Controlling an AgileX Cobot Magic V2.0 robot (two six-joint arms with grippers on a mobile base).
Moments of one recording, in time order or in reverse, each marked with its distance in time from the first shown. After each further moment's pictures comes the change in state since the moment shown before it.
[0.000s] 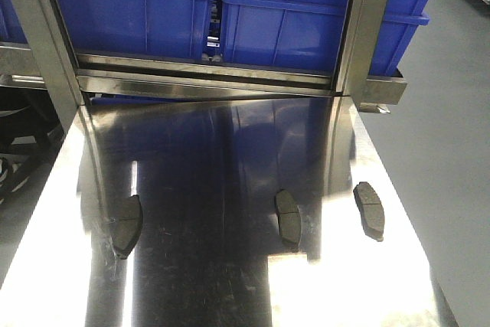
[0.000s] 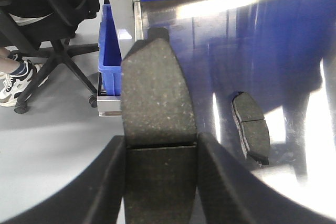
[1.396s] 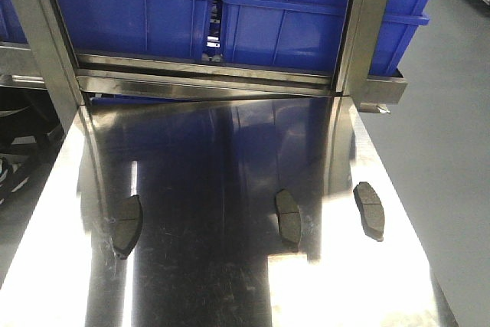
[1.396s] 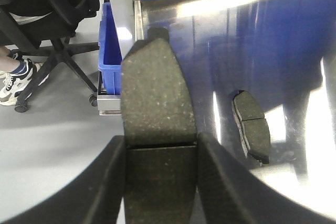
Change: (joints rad) left arm 0.000 0.000 0.000 0.000 0.001 0.001; right arm 0.000 0.000 0.000 0.000 0.000 0.000
